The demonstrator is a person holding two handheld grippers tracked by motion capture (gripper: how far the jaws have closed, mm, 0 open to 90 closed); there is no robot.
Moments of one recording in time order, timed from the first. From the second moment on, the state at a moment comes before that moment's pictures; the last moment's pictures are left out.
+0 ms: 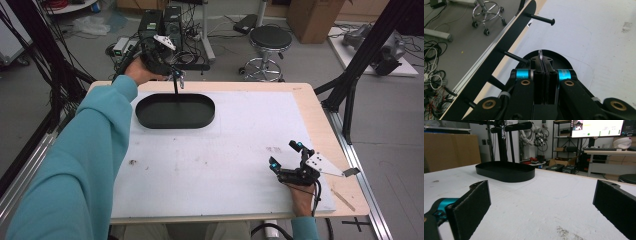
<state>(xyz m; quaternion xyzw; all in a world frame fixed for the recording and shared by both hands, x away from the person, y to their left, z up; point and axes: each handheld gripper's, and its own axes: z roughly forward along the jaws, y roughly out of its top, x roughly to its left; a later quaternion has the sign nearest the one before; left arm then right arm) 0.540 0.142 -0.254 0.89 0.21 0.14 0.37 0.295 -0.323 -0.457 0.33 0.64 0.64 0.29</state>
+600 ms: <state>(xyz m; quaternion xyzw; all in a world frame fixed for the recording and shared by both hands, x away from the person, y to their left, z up) 0.546 0.142 -0.258 0.89 0.23 0.15 0.36 0.296 -0.323 -0.456 0.33 0.63 0.64 0.29</state>
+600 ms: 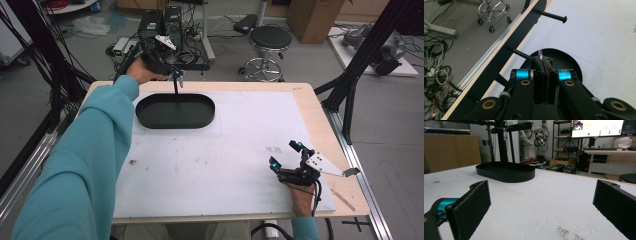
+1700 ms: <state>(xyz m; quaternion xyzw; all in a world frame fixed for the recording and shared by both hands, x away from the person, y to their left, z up) 0.496 0.170 -0.250 0.79 0.23 0.21 0.52 0.296 -0.322 -0.457 0.32 0.64 0.63 0.30</state>
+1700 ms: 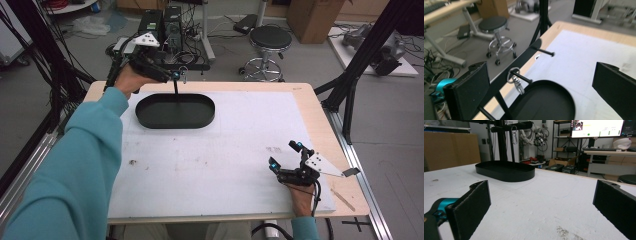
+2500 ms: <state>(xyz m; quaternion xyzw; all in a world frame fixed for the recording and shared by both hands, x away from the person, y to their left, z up) 0.318 0.251 -0.392 0.67 0.27 0.25 0.64 0.294 -0.322 -0.457 0.32 0.63 0.63 0.30</state>
